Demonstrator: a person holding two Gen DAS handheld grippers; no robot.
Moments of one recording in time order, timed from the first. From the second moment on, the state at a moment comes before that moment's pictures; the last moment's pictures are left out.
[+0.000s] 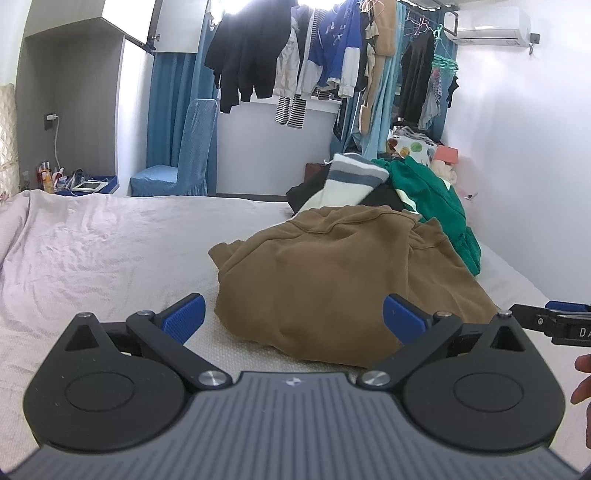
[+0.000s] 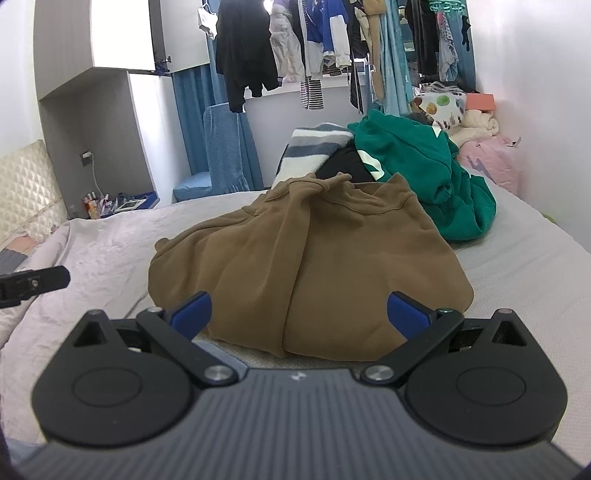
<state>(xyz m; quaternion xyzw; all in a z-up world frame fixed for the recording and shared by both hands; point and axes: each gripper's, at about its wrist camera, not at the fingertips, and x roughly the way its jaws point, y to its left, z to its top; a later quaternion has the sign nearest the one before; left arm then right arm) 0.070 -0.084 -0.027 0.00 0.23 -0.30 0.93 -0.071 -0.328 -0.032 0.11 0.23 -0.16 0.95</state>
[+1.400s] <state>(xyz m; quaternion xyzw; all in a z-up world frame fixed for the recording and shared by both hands) 0.058 -0.085 -0.027 0.01 0.23 -0.31 0.92 -0.073 -0.329 -0.033 0.11 0.23 -0.16 0.95</state>
